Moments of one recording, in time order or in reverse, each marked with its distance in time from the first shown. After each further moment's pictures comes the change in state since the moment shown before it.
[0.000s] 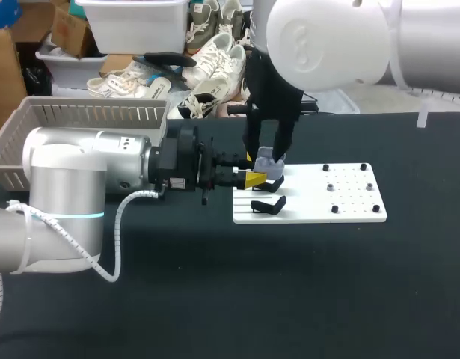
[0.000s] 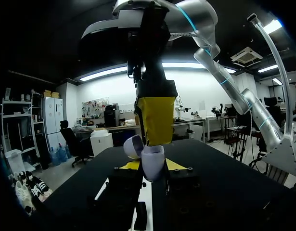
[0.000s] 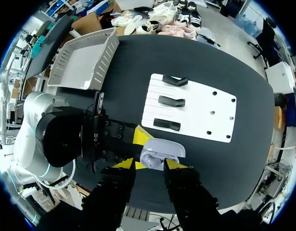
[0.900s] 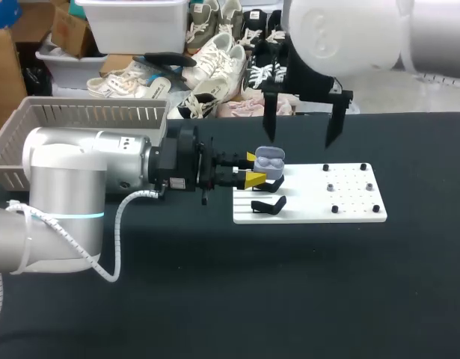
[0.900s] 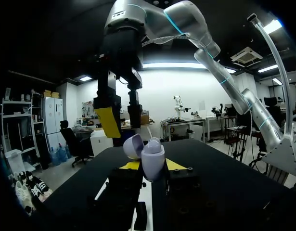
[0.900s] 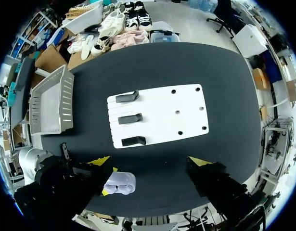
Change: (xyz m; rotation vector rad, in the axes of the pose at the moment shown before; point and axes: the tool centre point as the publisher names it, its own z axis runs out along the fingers) left arm 0.000 0.000 0.000 0.000 0.000 0.000; right arm -0.027 -0.067 -0.006 0.095 -0.026 0.347
